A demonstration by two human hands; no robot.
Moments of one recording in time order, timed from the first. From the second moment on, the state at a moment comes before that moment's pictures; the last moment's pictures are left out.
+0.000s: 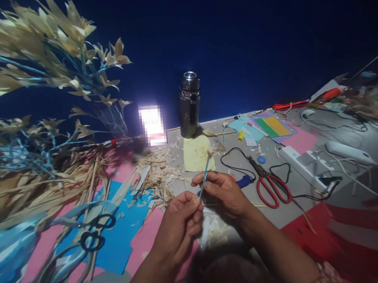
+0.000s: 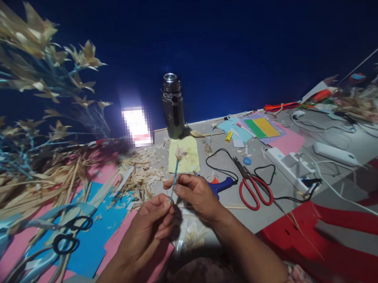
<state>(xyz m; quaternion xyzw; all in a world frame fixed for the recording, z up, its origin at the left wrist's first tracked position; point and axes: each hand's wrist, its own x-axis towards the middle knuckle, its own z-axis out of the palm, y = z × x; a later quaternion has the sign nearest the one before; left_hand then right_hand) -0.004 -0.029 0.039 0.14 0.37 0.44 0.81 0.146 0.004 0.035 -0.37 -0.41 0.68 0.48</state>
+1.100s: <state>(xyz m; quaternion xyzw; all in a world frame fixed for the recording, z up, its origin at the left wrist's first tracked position) -0.004 -0.031 0.039 0.41 0.49 0.44 0.63 0.141 -0.001 0.027 -0.37 -0.40 0.65 0.53</state>
